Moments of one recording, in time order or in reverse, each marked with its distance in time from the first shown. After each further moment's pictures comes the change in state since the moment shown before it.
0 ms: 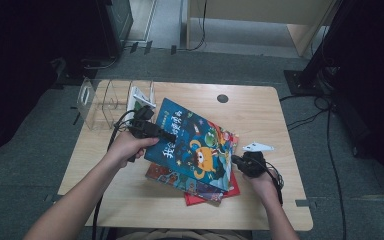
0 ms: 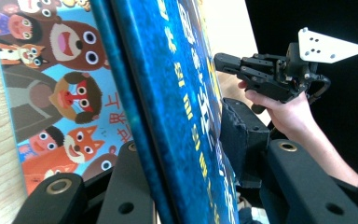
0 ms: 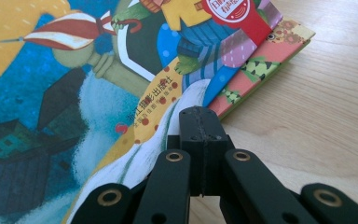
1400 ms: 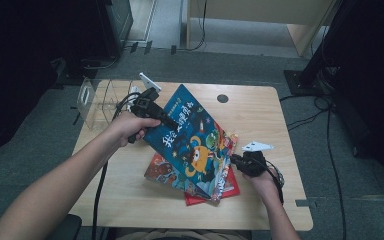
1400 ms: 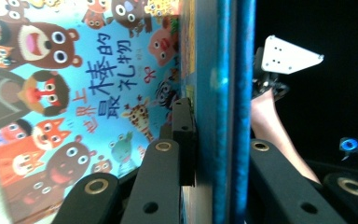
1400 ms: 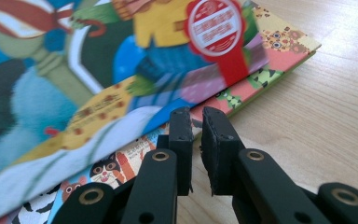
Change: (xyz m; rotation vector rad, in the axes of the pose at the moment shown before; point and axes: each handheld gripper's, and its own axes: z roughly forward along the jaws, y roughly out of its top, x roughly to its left) left arm -0.037 0.046 -0.027 0.127 0.001 -0.077; right arm -0.003 0.003 -0.001 0.006 0.037 -0.057
